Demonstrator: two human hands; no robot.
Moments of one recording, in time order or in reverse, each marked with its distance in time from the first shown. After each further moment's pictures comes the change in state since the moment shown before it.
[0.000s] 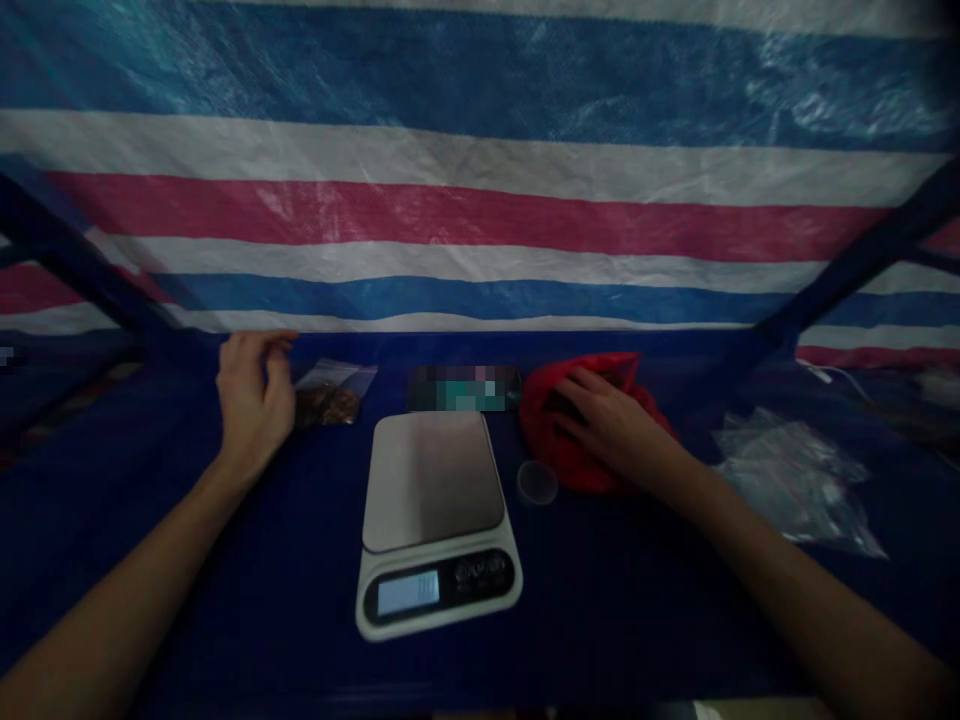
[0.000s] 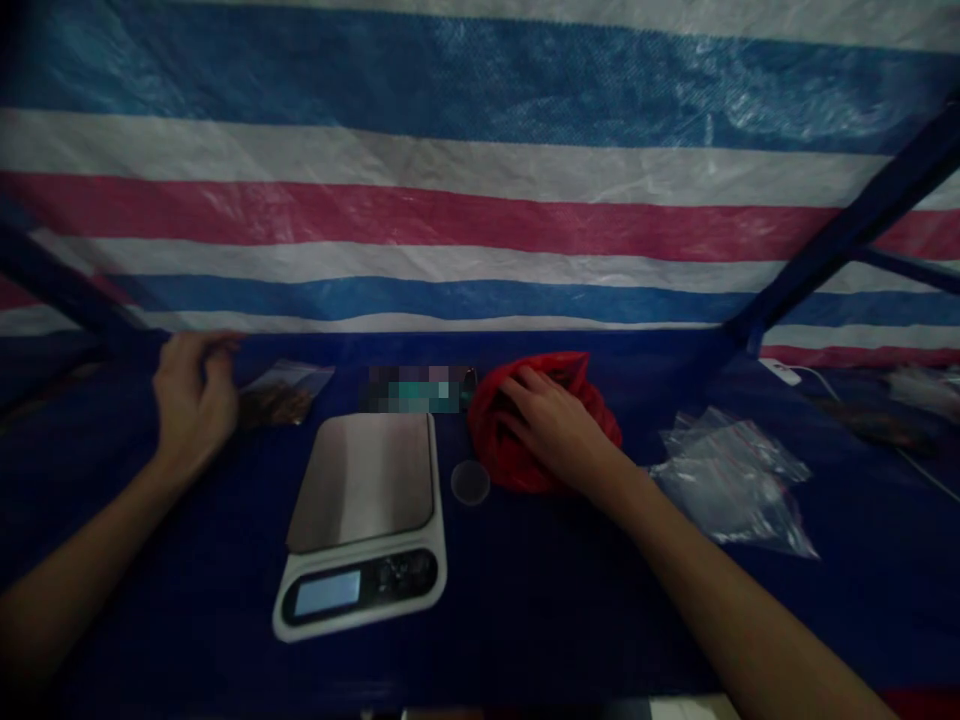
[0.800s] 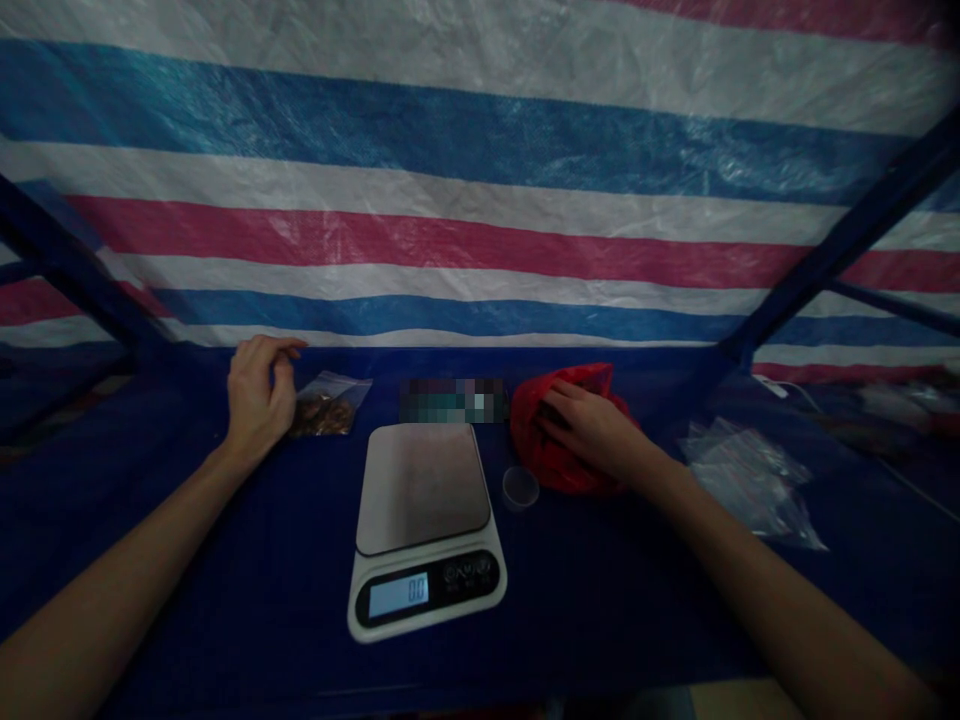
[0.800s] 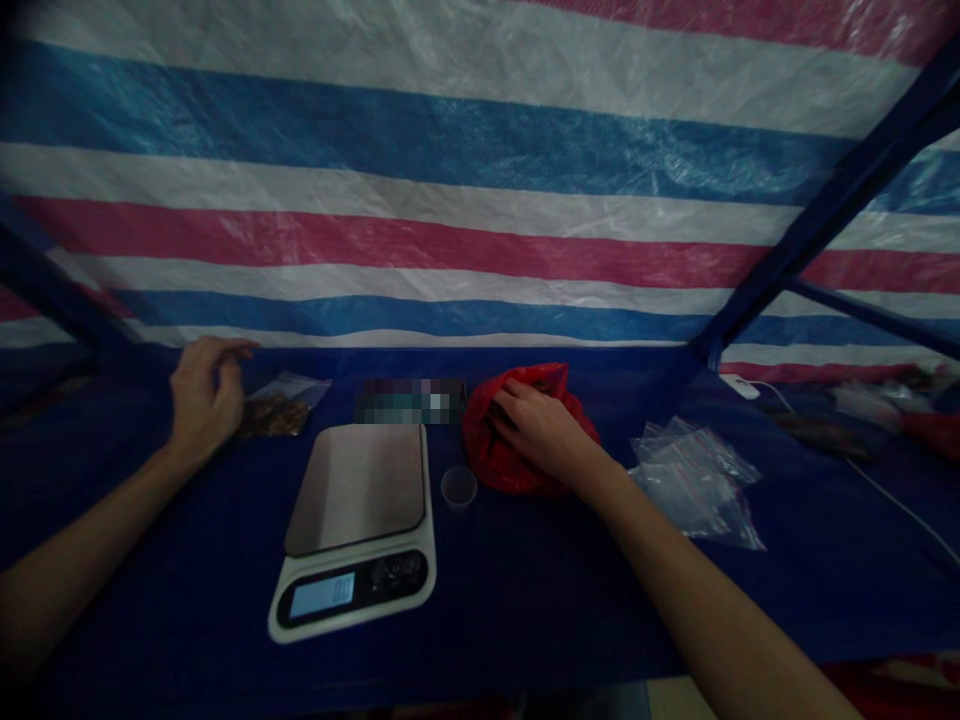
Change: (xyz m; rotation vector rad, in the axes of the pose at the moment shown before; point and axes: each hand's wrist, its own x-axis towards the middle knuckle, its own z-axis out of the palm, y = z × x) left_hand 0.013 -0.014 0.009 -0.071 -0.020 0.153; right_hand 0.004 0.009 -0.004 -0.107 -0.061 -0.021
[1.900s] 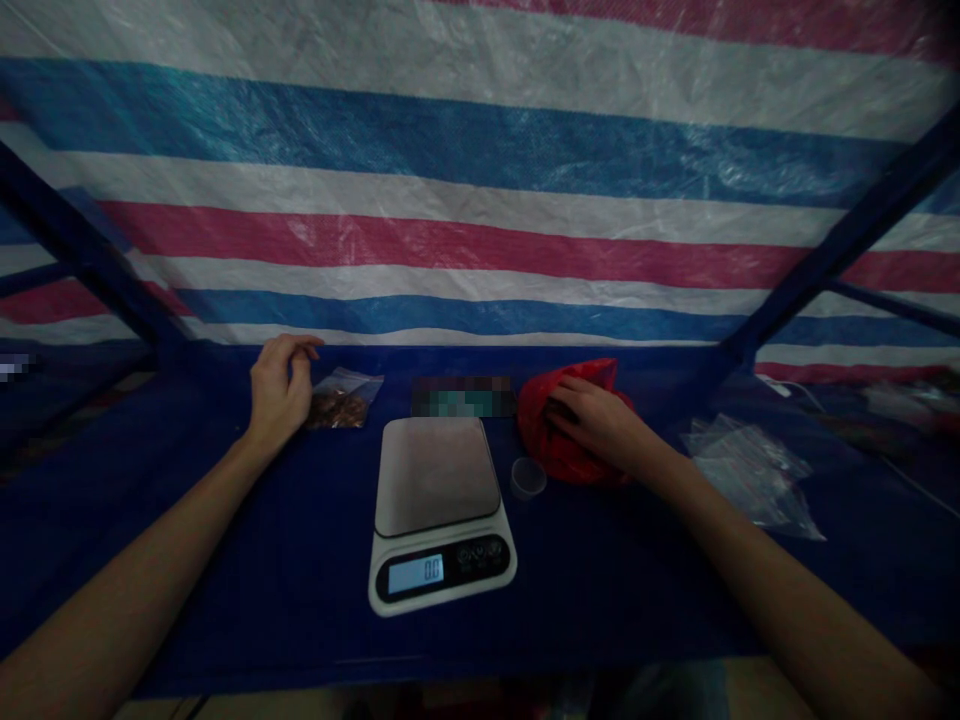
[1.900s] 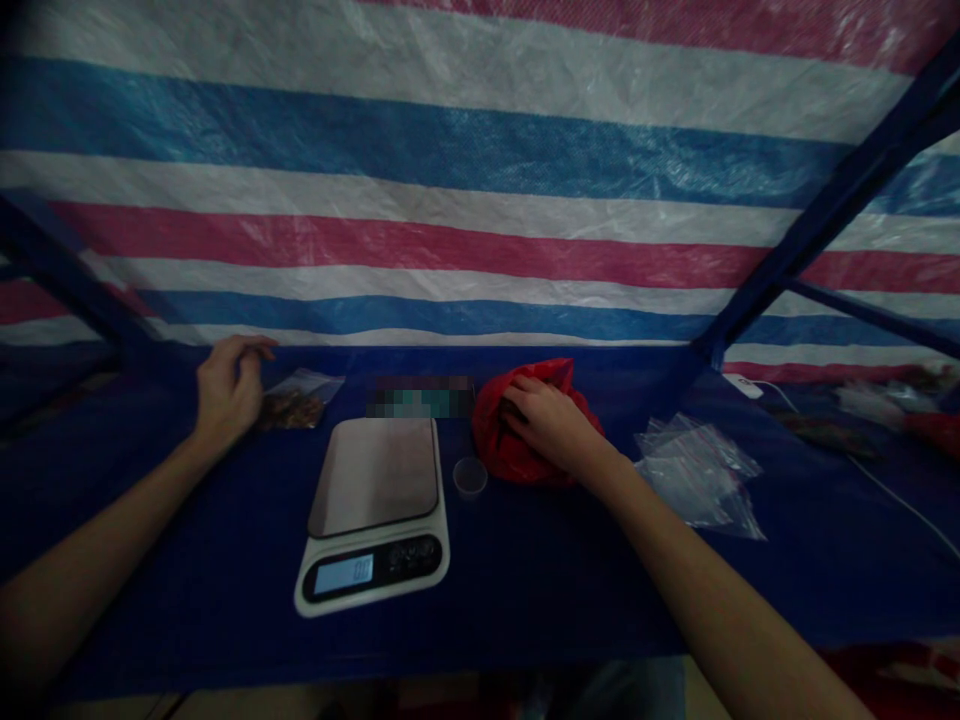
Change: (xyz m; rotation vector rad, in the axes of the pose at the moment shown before) left_hand 0.003 0.002 0.000 -0.094 -0.024 -0.085; right_hand -0.001 0.004 -0.003 0.012 0.004 -0.002
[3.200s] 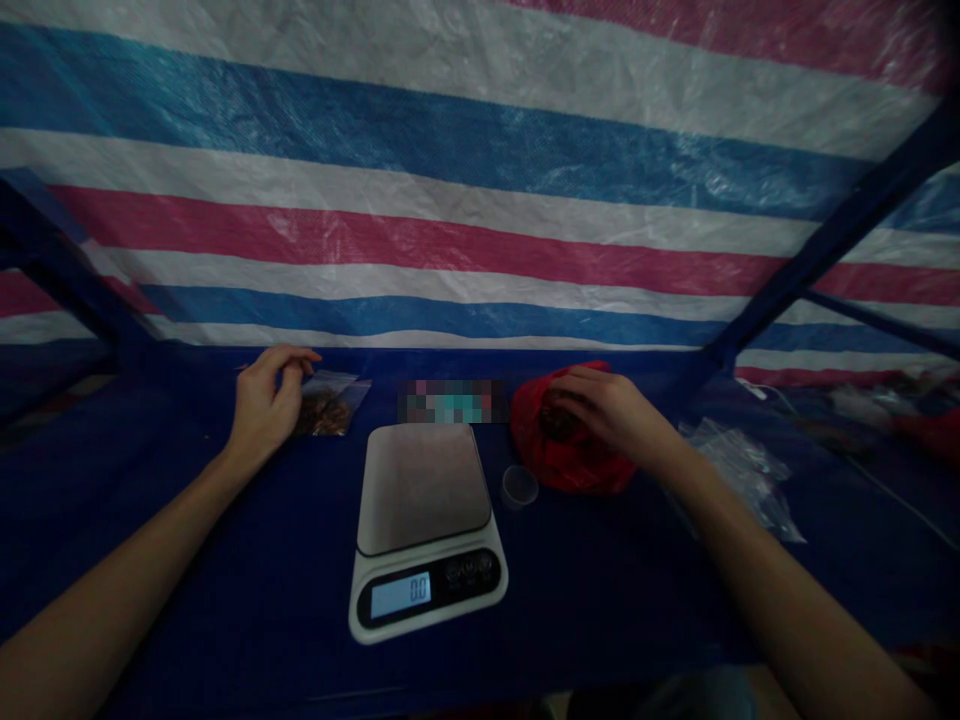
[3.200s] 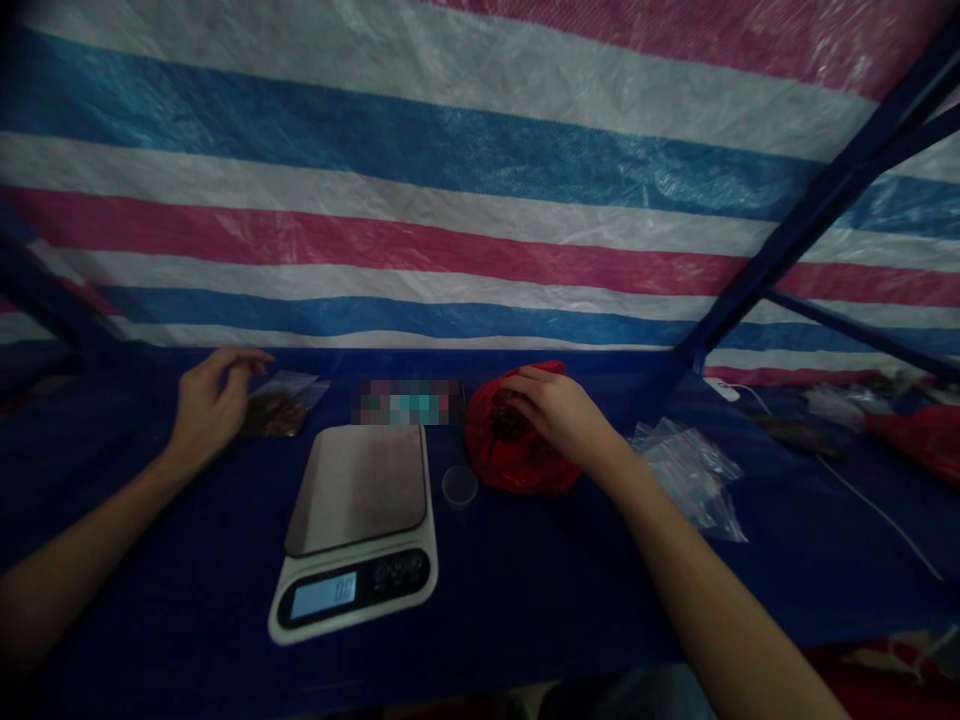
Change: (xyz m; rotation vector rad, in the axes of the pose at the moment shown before) left_hand -0.006 0.010 0.005 -0.097 -0.062 -0.088; right_hand -0.004 0.012 -0.031 0.127 0.140 -0.096
